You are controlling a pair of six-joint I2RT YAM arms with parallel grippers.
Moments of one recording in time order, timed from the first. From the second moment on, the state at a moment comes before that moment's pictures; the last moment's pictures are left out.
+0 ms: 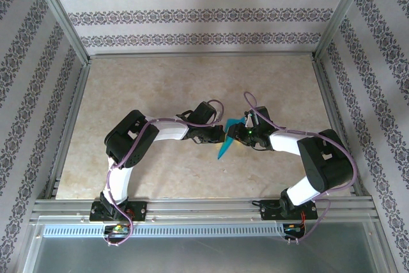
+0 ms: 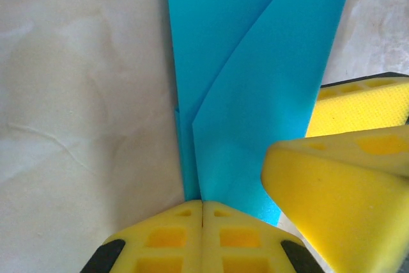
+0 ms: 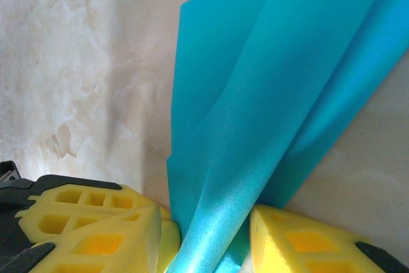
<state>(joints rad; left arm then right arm) -0.72 2.03 1.17 -0.05 0.45 -0.68 0.34 1.55 0.57 0.07 -0.42 0.75</state>
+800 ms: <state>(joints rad) -0.73 2.01 1.16 -0.08 0.41 -0.66 0.29 1.50 0.56 0.04 -0.43 0.72</state>
